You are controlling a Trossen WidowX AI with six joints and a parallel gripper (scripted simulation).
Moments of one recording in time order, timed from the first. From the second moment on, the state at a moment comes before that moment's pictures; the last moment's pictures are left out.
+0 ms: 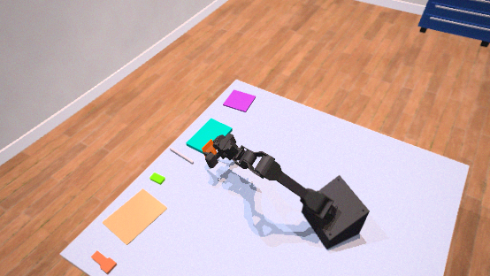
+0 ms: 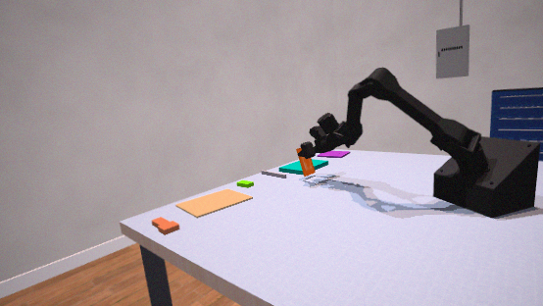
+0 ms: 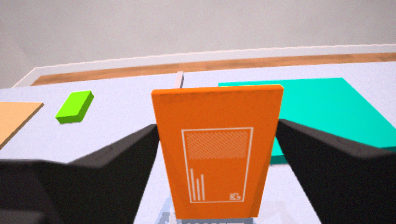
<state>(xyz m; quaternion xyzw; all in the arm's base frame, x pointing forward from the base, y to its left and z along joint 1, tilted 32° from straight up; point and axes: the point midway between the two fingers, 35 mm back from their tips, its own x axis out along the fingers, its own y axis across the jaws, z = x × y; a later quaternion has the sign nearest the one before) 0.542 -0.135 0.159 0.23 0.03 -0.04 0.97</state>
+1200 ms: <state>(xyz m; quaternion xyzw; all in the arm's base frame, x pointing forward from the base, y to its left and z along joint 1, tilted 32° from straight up) 0.549 -0.129 0.148 0.23 0.02 -0.04 0.97</state>
